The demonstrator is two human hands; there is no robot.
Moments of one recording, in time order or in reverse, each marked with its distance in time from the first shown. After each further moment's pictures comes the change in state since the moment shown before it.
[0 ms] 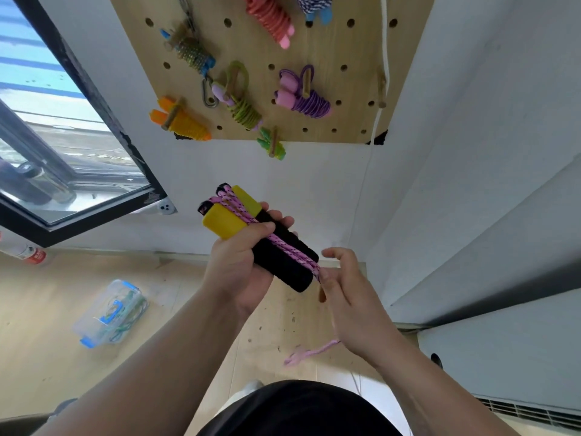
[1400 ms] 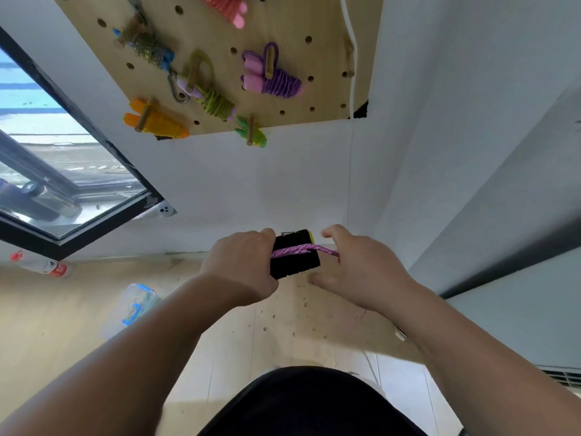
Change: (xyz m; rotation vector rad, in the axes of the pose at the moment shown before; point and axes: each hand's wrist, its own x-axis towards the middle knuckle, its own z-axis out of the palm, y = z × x) left_hand 0.015 -0.023 0.001 2.419 -0.278 0.266; right_hand 0.025 0.030 -0.054 -0.601 -0.105 -0.067
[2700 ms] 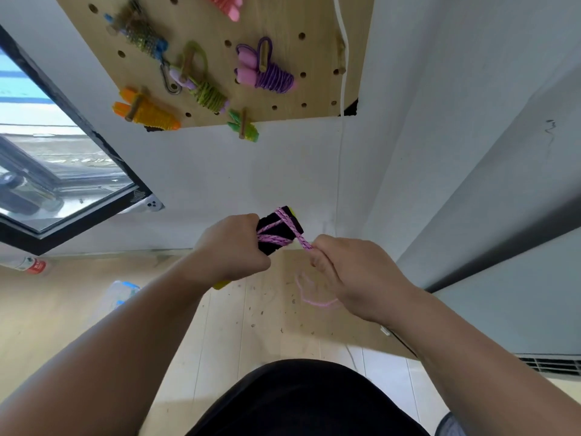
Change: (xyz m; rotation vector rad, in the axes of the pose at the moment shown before) left_hand 0.010 -0.013 0.007 -0.273 -0.014 -0.067; right_hand -0.036 -0.012 -0.006 0.015 0.040 -0.198
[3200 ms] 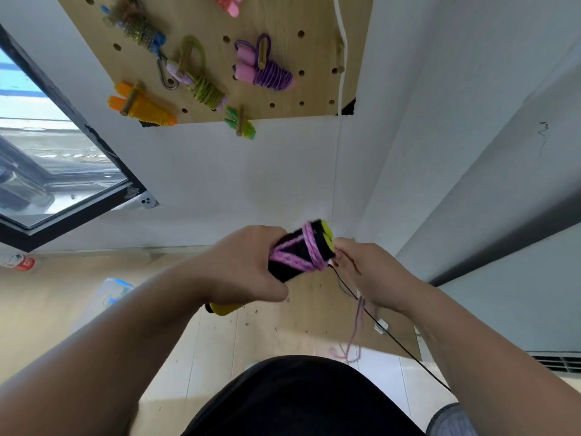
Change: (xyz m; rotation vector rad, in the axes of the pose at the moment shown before) left_hand -0.048 0.030 -0.032 -0.374 -0.278 0.275; right_hand -0.002 0.054 0.018 0.141 -0.082 0.143
